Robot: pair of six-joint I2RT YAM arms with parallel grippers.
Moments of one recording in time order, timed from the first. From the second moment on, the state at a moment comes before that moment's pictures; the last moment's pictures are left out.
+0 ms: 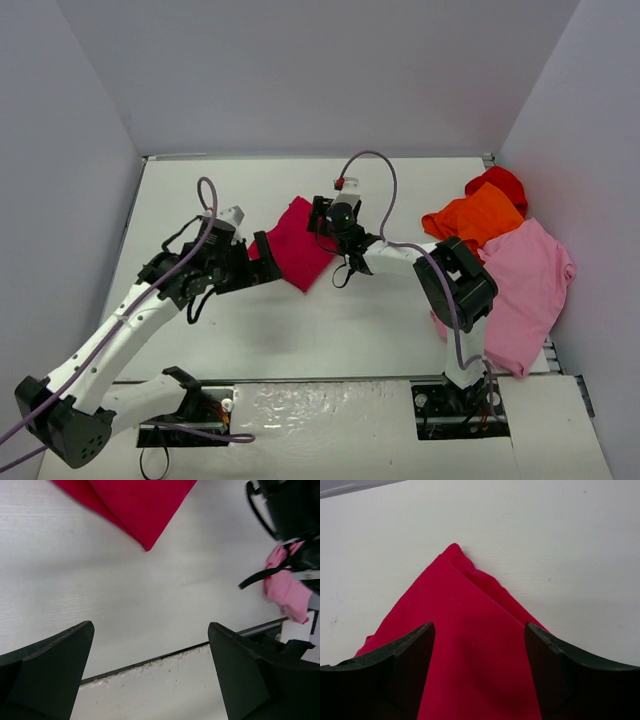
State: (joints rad) left arm -0.54 1.07 1.05 -0.84 0.08 -0.71; right arm 0.66 1.93 1.09 0.47 0.39 0.48
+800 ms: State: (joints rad) left arm -0.48 1.03 1.05 -0.94 0.02 -0.72; right arm 0.73 2.11 1.19 0.47 0.14 0.56
